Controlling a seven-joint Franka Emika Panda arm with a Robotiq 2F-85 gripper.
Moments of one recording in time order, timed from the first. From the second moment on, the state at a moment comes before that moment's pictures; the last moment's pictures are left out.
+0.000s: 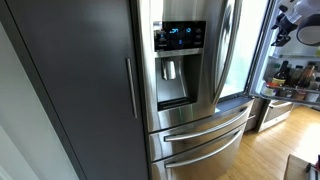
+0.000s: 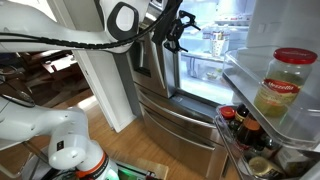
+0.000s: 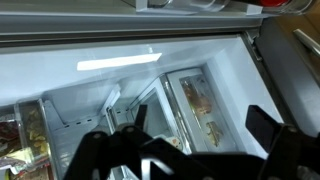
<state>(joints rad) -0.73 -0.62 0.00 -2.39 -0.53 2.71 -0.93</state>
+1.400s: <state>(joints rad) -0.52 -0.63 -0.16 -2.39 -0.60 2.67 -0.25</state>
